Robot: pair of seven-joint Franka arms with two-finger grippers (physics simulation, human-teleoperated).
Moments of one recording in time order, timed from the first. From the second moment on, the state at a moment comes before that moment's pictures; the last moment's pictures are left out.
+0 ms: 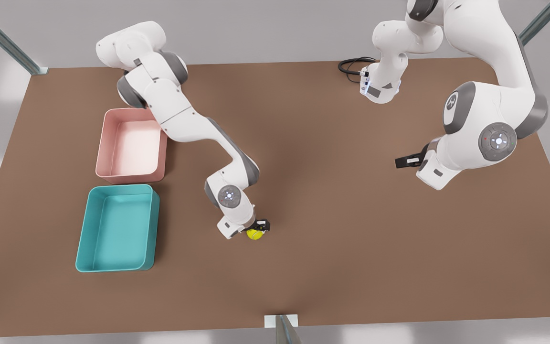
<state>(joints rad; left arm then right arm) -0.13 0.29 -0.07 -1.32 -0.04 1.30 -0.34 0.50 0.97 0.09 -1.22 -0.03 2.36 0.66</state>
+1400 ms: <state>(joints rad) -0.07 0.26 -0.15 -1.31 -0.08 1.15 -0.38 0.13 0.56 -0.03 -1.46 -0.05 2.07 0.36</state>
